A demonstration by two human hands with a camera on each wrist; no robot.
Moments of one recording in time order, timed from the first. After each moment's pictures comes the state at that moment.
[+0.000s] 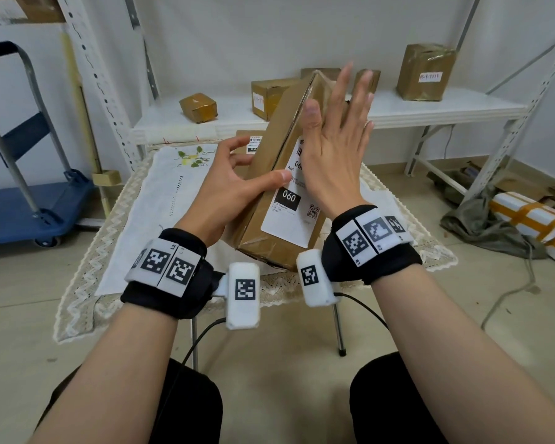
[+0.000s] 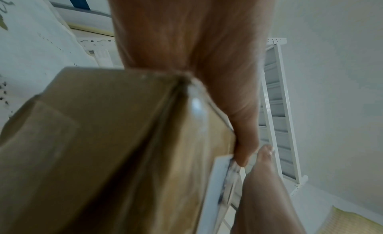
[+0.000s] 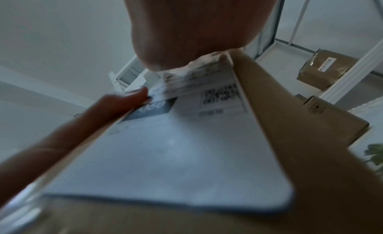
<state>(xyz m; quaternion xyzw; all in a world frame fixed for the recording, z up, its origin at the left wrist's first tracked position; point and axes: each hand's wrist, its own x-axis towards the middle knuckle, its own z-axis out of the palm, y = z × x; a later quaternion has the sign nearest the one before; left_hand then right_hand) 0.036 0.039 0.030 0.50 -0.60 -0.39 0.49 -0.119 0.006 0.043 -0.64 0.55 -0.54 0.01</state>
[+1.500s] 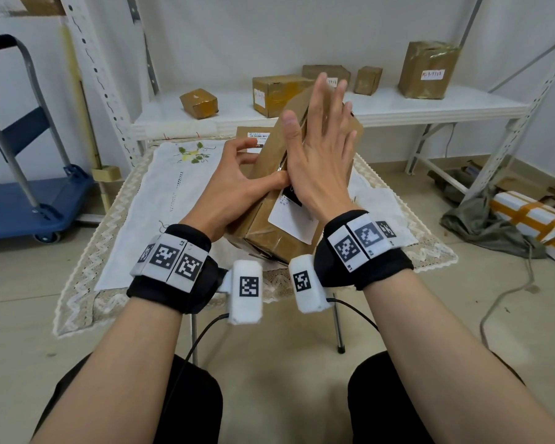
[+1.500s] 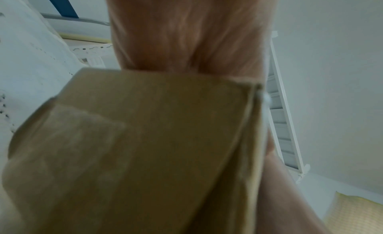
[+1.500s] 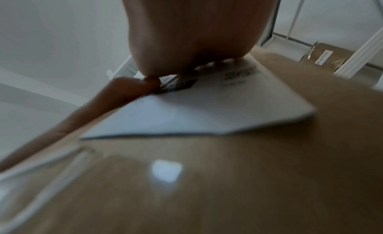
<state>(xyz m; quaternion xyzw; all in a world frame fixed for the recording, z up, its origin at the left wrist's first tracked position) 0.031 0.042 0.032 0.50 -0.62 -0.38 0.47 -0.108 0.010 0.033 -0.68 0.55 -0.48 0.04</state>
